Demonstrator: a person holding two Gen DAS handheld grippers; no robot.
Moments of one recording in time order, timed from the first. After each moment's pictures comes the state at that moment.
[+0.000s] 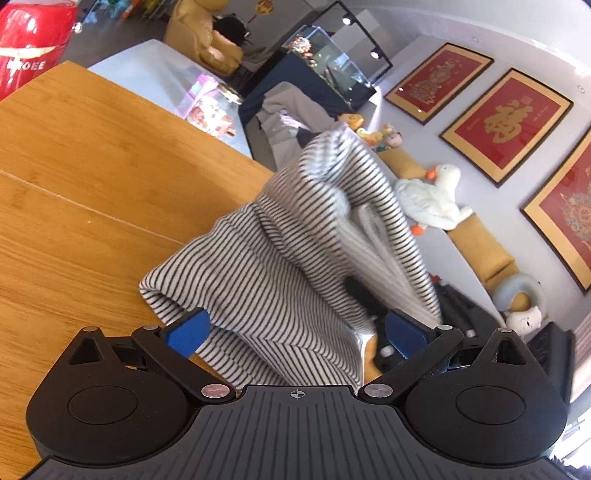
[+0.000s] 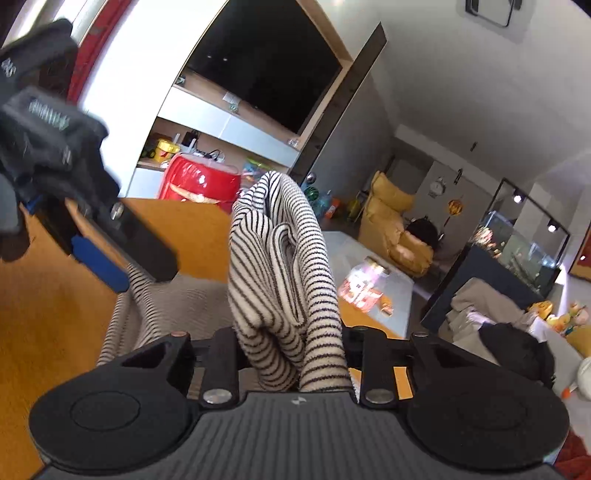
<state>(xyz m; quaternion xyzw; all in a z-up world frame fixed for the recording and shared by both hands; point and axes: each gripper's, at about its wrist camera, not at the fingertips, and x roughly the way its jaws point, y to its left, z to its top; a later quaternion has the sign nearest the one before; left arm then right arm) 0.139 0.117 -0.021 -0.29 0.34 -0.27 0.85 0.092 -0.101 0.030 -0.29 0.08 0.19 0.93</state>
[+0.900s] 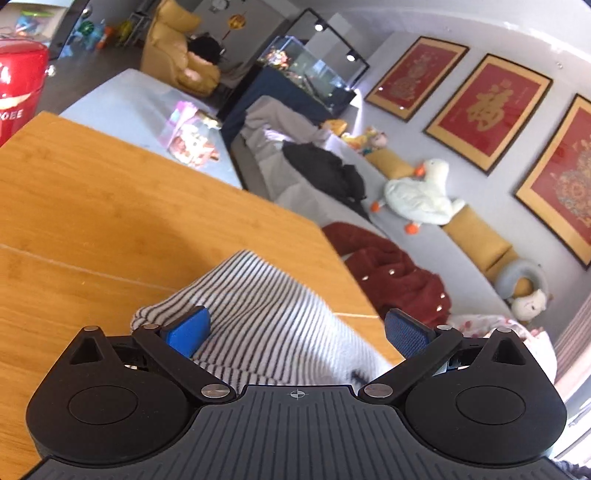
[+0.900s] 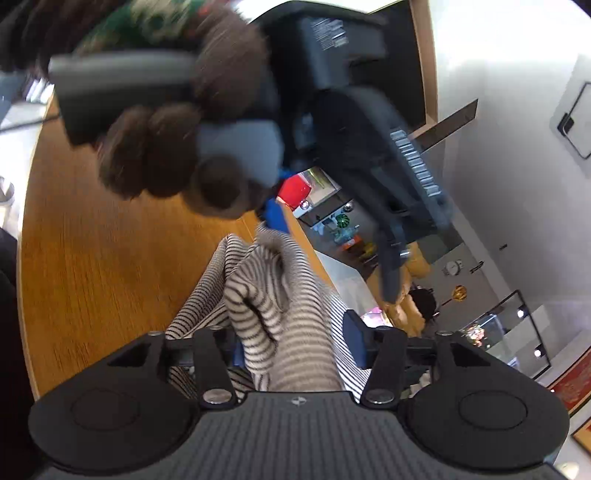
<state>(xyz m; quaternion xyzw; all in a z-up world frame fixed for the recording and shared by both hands) 0.141 0.113 0.006 -0.24 0.30 -0.28 0.88 0.002 -0.010 -0.017 -0.46 0.04 0.24 0.85</state>
